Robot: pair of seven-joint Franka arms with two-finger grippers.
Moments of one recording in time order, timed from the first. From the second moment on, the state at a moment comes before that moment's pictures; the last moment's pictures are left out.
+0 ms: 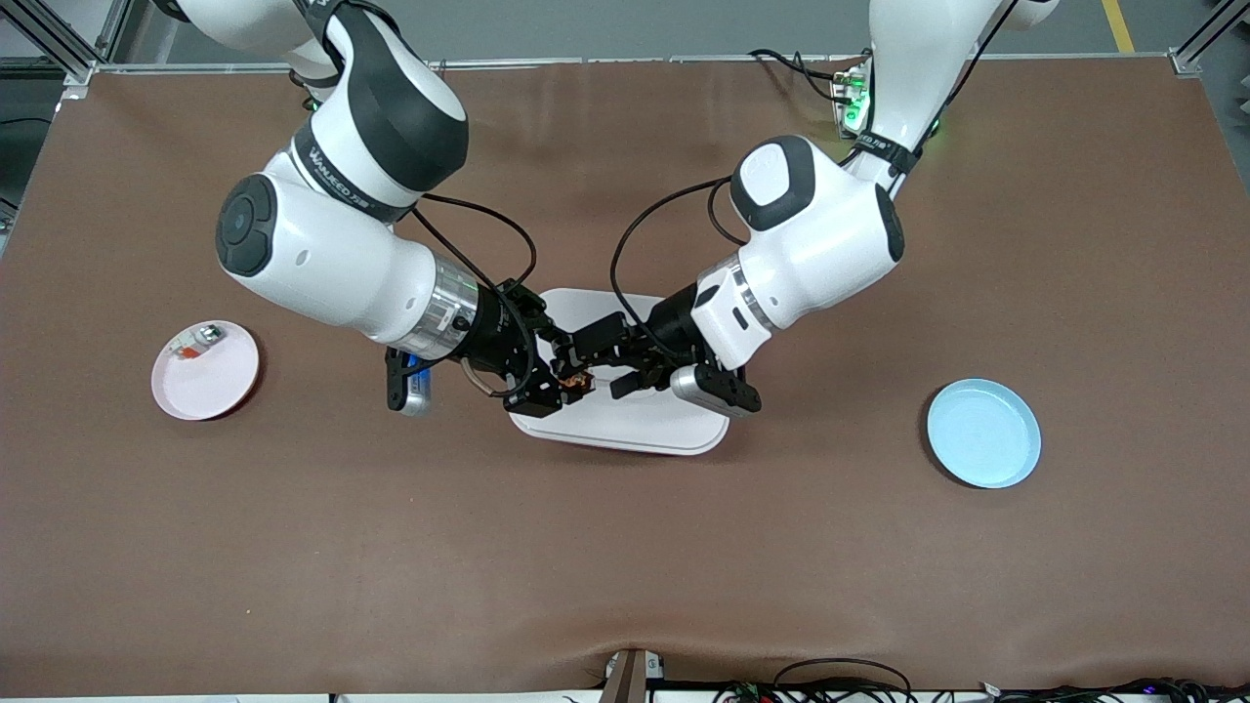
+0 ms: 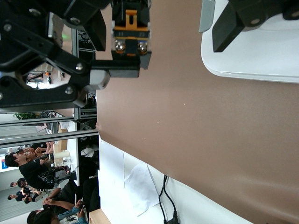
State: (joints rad) left arm -0.48 0.52 -0.21 -1.42 -0.94 2.59 -0.08; right arm 0.49 0.57 -0.02 -1.09 0.52 1.91 1.72
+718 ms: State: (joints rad) left arm -0.48 0.53 -0.21 -1.42 -0.94 2.59 -0.08; right arm 0.49 0.58 -0.02 -1.06 0.52 1.91 1.74
